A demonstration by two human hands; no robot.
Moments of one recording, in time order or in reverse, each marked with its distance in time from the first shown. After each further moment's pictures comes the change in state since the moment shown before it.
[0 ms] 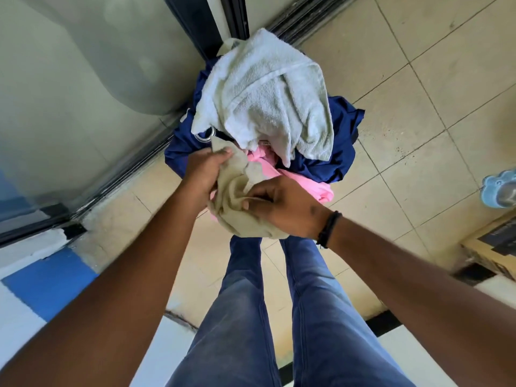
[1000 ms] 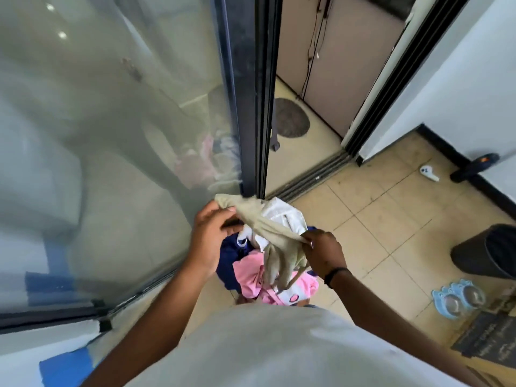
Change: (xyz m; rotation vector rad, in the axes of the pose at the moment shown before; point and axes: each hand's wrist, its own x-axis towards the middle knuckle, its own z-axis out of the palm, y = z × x) left_hand -0.331 0.149 -0.145 -0.413 -0.256 0.674; right_hand -0.158 -0.147 -0.021 -0.586 0.730 0.068
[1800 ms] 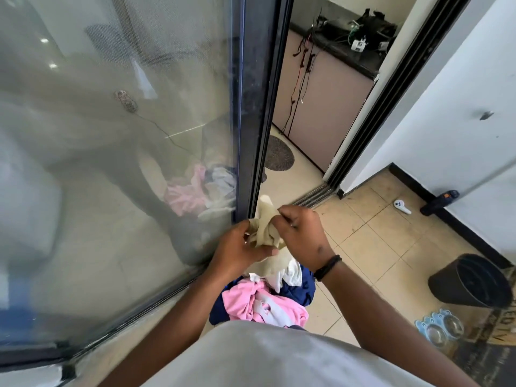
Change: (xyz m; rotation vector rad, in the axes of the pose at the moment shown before) left_hand 0.018 -0.015 0.008 0.605 -0.267 0.154; right_hand -0.017 -0.139 -0.103 0.401 0.248 -0.368
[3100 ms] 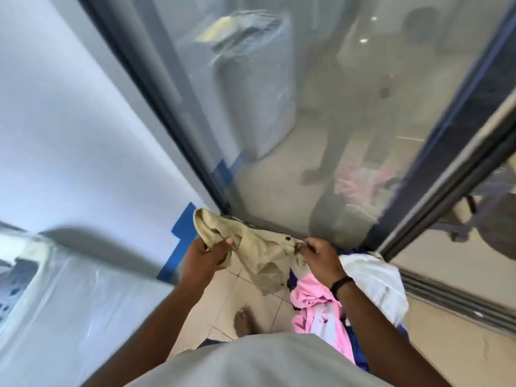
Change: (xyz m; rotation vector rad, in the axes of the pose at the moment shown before) left_hand -0.220 -0.004 0.044 -0.332 1.359 -0.502; right_hand -0.012 0.069 0.110 0.232 -0.982 -0.232
